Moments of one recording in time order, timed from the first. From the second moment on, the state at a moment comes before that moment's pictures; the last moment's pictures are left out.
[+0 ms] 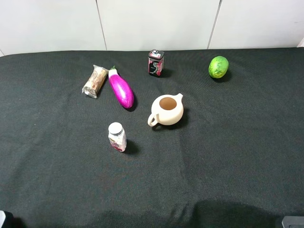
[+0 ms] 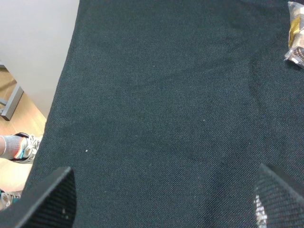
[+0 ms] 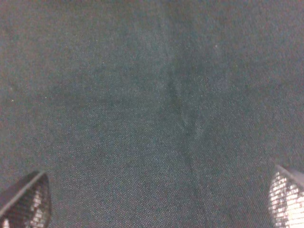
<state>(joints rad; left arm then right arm) 0.03 0.00 -0.49 0.20 1.06 -0.08 -0.09 0.26 -0.54 0.02 1.14 -0.06</state>
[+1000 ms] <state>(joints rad) 0.03 0.00 -0.49 0.20 1.06 -0.08 -0.09 -0.01 -0.50 0.07 1.04 -0.14</state>
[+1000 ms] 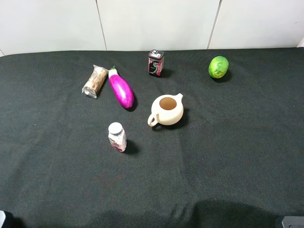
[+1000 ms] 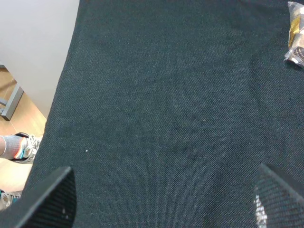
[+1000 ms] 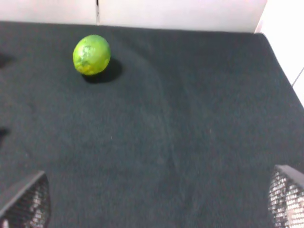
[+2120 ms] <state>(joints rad) 0.03 0.00 -0.49 0.20 1.06 -0.08 -0.09 -0.01 -0.50 0.07 1.03 -0.14</state>
